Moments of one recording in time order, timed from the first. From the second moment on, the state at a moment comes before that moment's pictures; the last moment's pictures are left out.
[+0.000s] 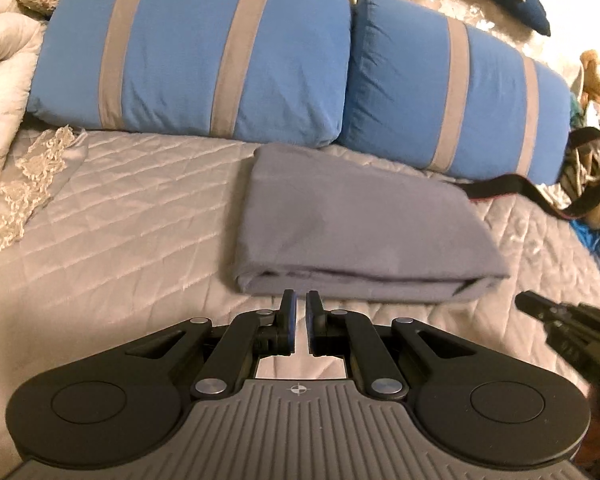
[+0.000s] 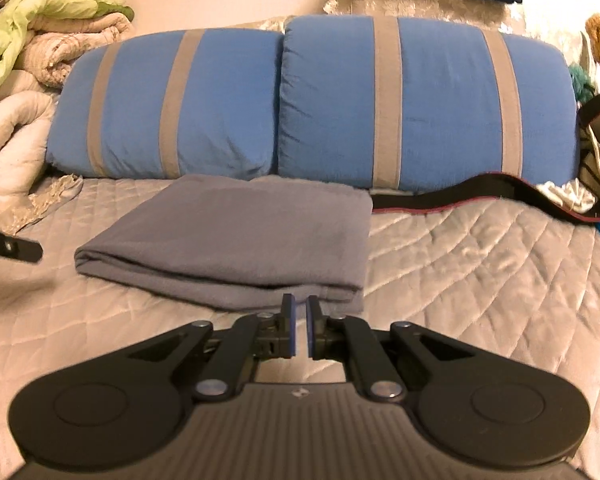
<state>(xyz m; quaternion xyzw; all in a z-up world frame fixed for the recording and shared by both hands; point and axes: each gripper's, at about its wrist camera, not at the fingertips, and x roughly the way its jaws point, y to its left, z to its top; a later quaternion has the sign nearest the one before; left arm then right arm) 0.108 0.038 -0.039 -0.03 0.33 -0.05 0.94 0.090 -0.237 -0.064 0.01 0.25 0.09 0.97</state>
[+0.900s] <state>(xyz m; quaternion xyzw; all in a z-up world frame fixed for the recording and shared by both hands) 0.124 0.024 -0.095 0.04 0.38 -0.02 0.92 0.108 -0.212 -0.081 -0.03 0.30 0.06 0.95</state>
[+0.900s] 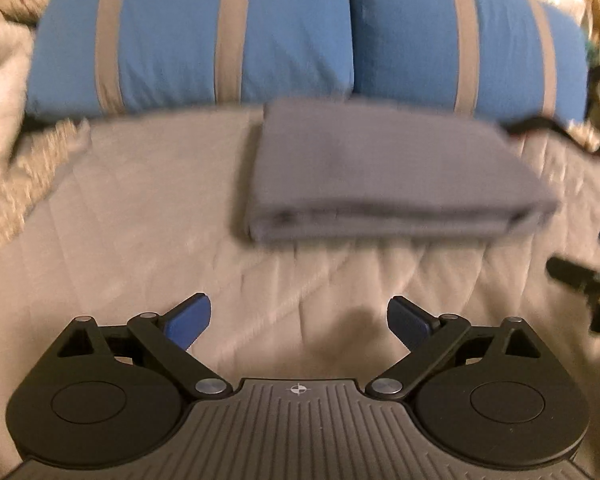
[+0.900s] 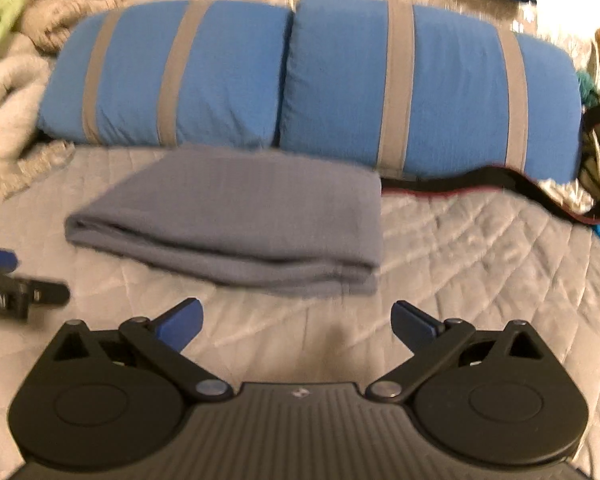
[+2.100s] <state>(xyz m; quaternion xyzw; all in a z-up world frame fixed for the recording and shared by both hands) 0.134 0.015 -0.095 0.04 0.44 0.01 0.90 0.126 -0.205 -0.087 -0.03 0.41 0.03 0.91</state>
